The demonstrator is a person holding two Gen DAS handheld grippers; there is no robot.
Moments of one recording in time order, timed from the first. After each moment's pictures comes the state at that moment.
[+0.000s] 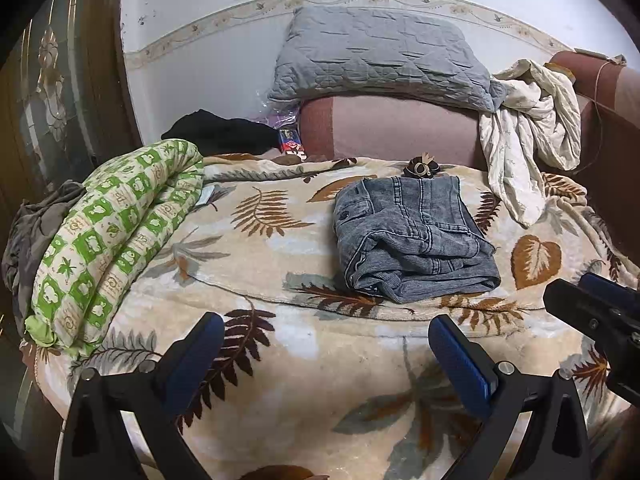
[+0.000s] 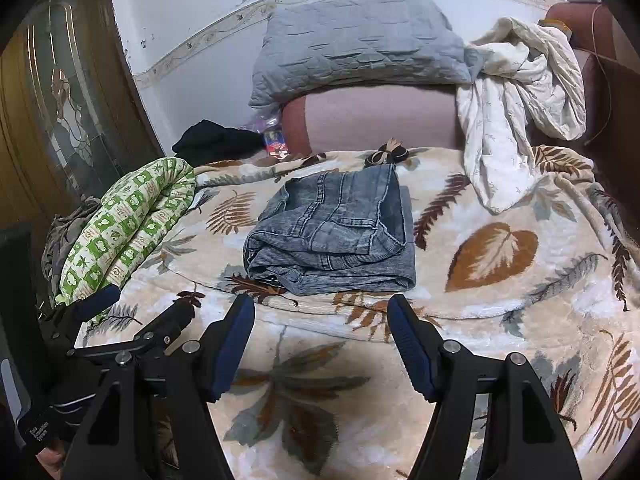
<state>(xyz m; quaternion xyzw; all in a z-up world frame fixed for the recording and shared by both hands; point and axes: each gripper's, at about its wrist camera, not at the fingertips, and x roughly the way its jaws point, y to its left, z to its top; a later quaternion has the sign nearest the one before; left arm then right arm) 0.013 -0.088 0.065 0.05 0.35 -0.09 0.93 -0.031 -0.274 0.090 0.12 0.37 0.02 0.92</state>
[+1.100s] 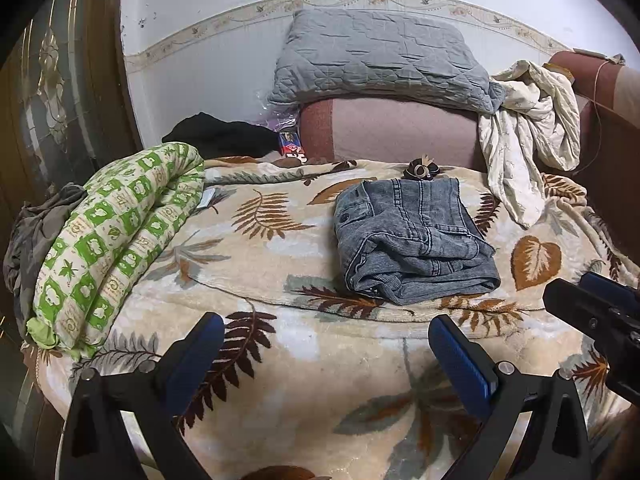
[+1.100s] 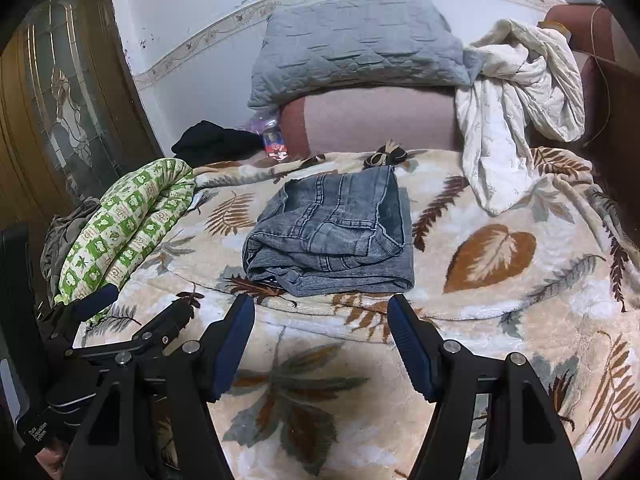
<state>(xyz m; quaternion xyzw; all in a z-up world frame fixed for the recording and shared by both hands) 0.011 -0.089 0.066 0.06 0.34 -0.09 0.93 -0.032 -0.274 0.091 0.12 0.37 0.02 0.92</state>
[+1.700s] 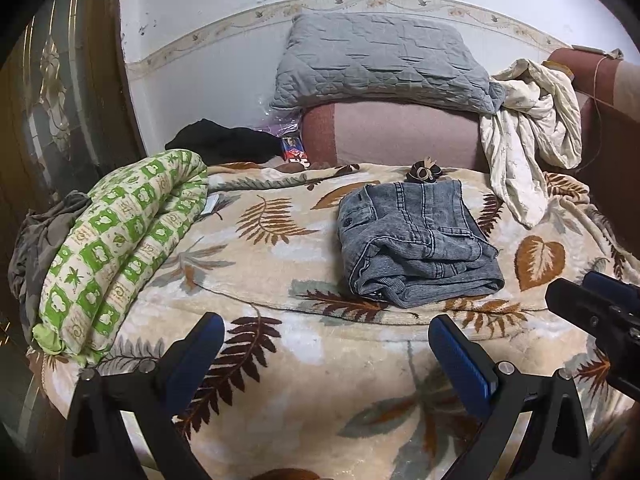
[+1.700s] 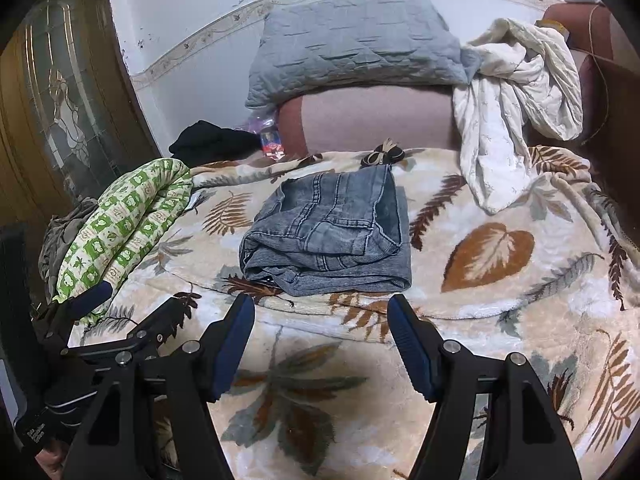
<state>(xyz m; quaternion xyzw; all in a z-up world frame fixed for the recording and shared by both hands) 0.011 -0.089 0.069 0.07 0.33 -0.09 0.94 -0.030 -0.278 0.091 0.12 0.37 0.02 0.92</state>
